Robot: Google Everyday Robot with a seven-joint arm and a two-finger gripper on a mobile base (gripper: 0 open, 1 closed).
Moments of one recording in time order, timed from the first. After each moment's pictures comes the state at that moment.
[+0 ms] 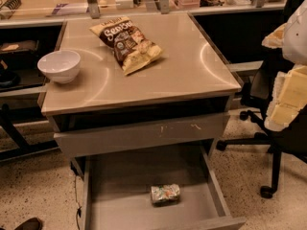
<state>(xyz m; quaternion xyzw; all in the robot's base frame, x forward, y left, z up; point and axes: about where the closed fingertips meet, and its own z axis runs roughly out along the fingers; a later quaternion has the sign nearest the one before) 0.438 -0.217 0.976 -0.60 0.78 -0.03 0.16</state>
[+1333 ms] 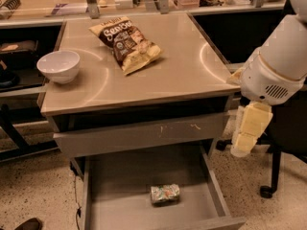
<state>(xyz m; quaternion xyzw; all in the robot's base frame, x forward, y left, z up) 0.437 -0.176 0.891 -0.63 0.77 0.05 0.13</state>
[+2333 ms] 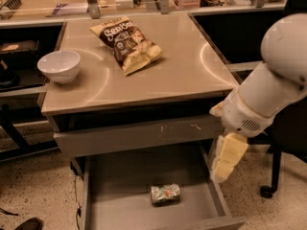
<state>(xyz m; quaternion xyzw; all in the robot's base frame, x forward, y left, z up) 0.420 -0.147 0.815 -0.62 0.77 0.12 0.12</state>
